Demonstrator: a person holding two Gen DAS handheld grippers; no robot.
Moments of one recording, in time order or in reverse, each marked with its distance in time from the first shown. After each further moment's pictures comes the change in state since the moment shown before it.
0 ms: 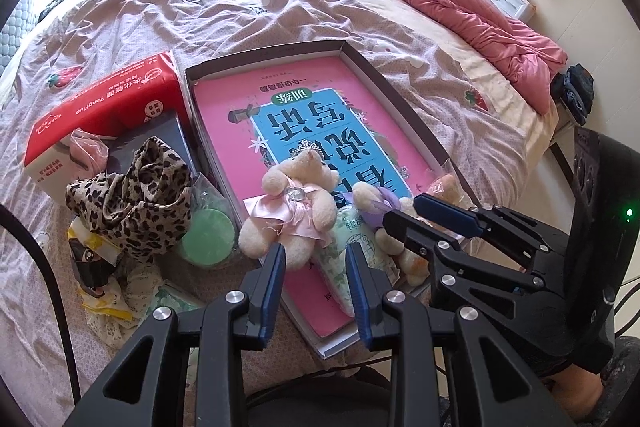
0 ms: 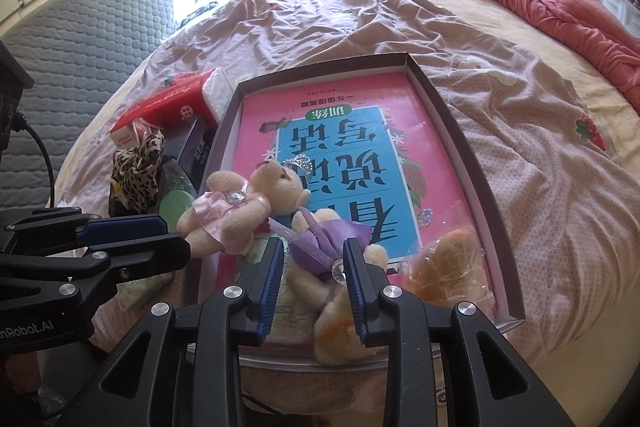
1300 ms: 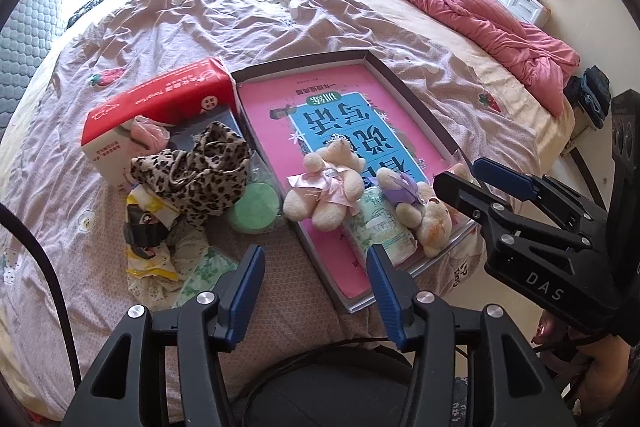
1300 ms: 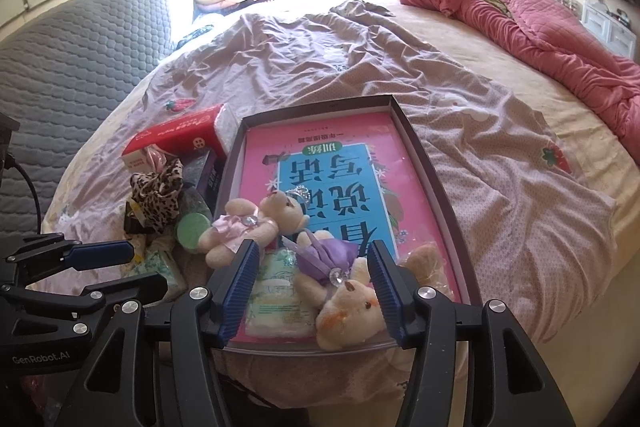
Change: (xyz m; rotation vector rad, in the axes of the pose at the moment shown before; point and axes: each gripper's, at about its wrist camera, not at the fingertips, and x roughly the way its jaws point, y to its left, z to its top) left arm -0.042 0.008 -0.028 -0.013 -0.043 0.106; right arm -0.047 0.017 0.003 -0.021 -0.093 -0.051
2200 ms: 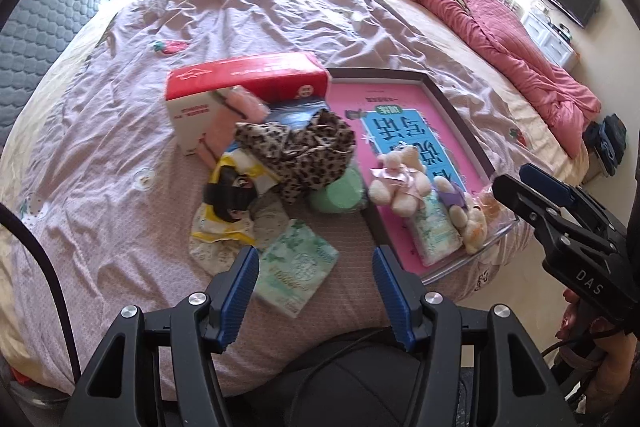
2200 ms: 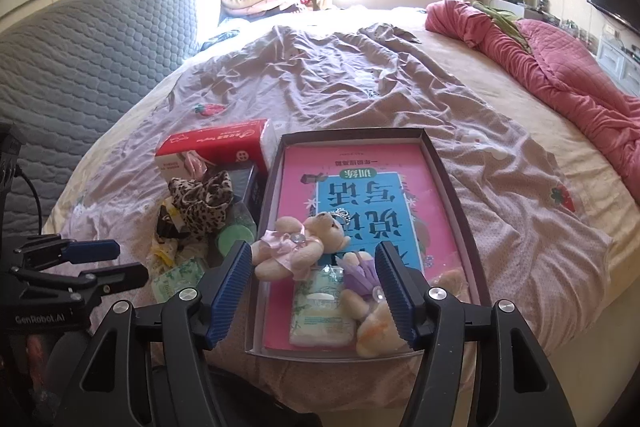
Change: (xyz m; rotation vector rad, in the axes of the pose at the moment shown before) left arm -0.032 0.072 -0.027 -0.162 -0.035 0.032; right arm -0.019 0.045 0.009 -0.103 -0.047 0.015
